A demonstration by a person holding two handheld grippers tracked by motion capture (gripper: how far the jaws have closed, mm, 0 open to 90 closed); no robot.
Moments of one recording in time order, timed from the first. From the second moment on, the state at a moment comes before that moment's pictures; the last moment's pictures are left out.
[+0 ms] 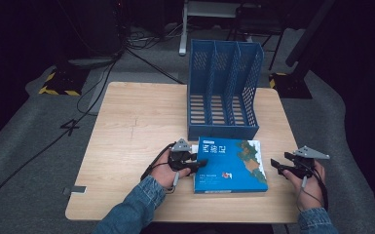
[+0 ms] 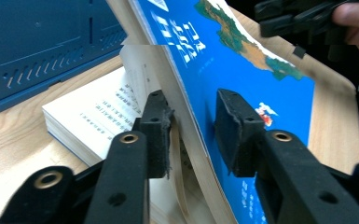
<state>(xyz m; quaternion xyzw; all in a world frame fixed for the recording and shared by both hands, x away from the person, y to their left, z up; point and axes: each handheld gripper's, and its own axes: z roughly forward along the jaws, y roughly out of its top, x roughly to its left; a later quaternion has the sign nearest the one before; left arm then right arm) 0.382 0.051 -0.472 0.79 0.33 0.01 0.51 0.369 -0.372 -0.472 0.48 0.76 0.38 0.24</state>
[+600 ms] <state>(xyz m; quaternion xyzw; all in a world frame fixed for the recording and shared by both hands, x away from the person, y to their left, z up) 0.389 0.049 -0.470 0.79 0.35 -0.04 0.50 0.334 -0.288 -0.428 0.36 0.79 0.44 0.24</state>
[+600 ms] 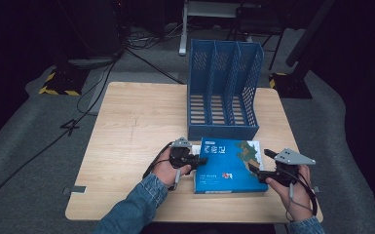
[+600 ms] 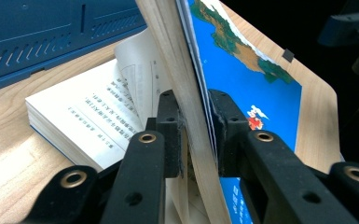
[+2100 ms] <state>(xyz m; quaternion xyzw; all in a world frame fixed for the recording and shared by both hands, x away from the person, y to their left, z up) 0.403 0.042 -0.448 0.79 0.38 -0.10 0.46 0.299 -0.172 -0.467 0.18 0.89 0.34 0.25</state>
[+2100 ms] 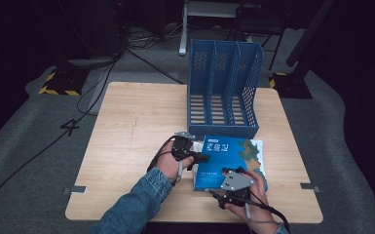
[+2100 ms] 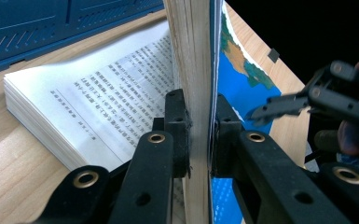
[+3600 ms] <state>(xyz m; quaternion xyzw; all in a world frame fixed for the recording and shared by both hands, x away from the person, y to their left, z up) 0.403 0.036 -0.440 0.76 0.40 -0.24 0.45 0.290 -0.162 -0.487 0.13 0.86 0.33 0.37</state>
